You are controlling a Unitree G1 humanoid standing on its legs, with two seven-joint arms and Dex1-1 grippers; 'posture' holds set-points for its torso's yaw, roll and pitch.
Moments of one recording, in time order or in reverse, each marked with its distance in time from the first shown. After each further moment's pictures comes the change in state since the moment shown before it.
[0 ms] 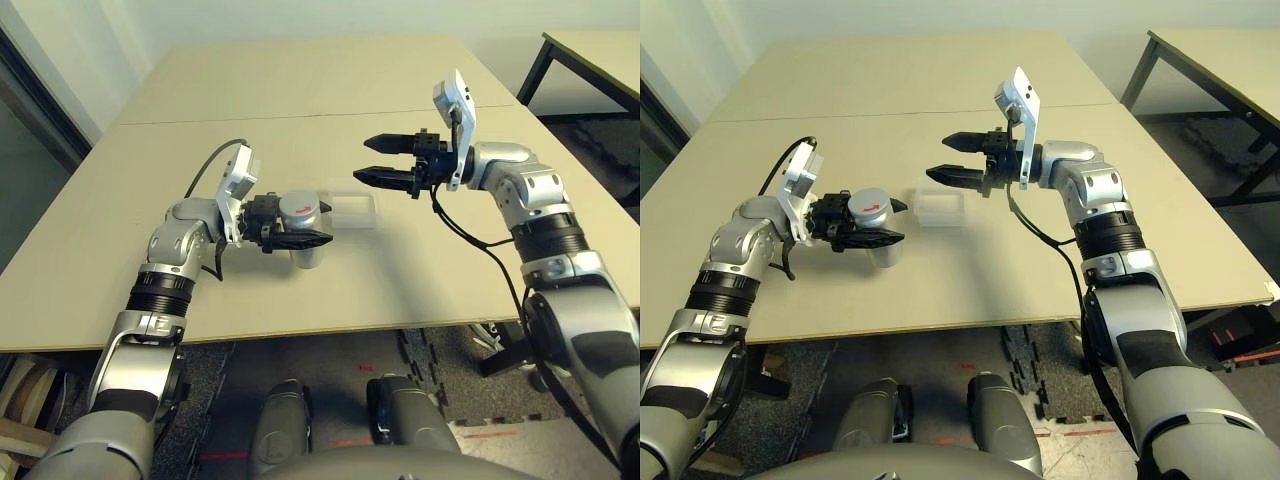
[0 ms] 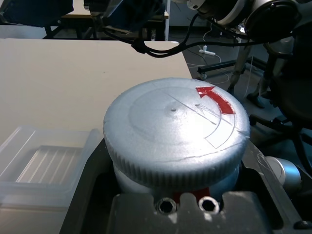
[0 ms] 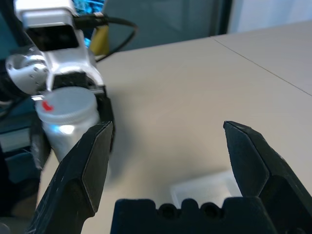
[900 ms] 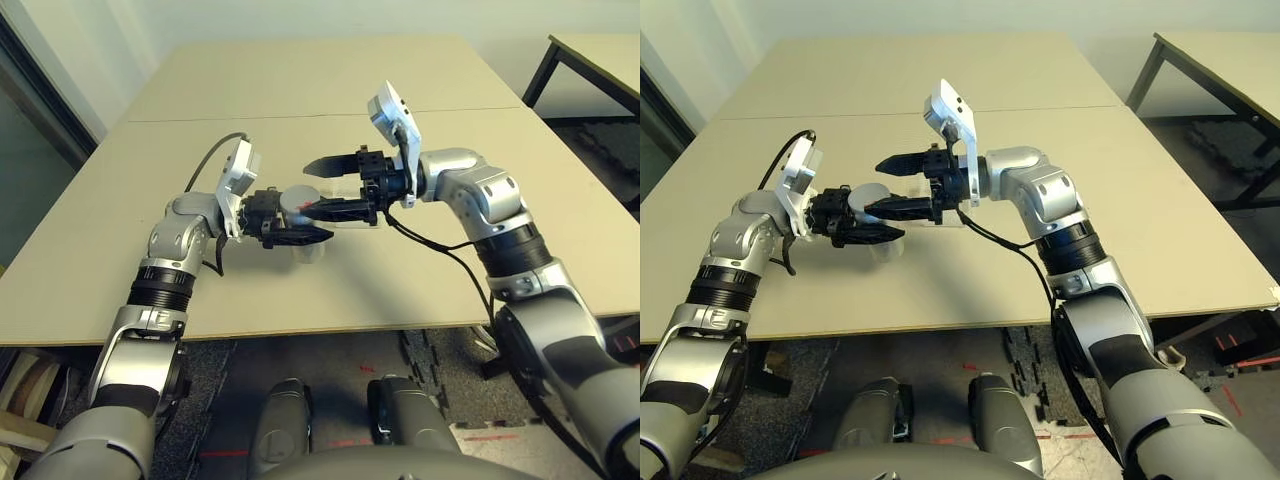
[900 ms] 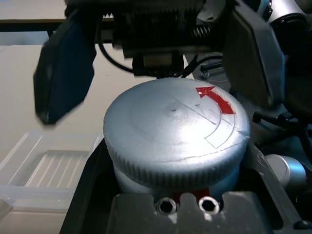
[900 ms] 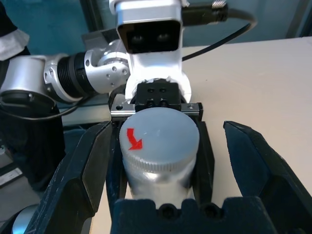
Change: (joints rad) left arm -0.025 -0.002 -0.011 0.011 0.005 -0.025 -0.011; right arm 0.016 0.130 0.150 -0.155 -0.017 0.101 0.014
